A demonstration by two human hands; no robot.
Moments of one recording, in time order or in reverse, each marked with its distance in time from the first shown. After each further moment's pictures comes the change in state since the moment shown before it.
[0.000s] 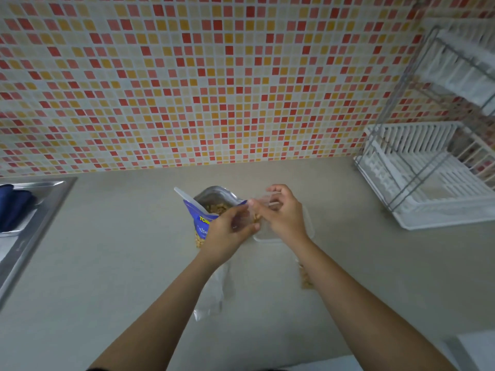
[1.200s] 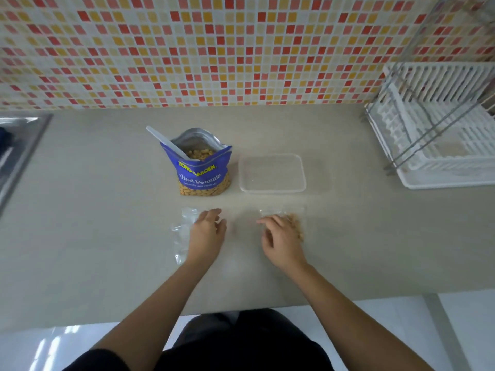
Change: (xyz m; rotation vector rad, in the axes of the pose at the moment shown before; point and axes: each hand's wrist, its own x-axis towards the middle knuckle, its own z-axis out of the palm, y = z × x) left_hand -0.042 -0.108 0.064 0.445 0.263 -0.141; right_hand -0.094 0.129 -0.050 -0.677 -0.305 -0.193
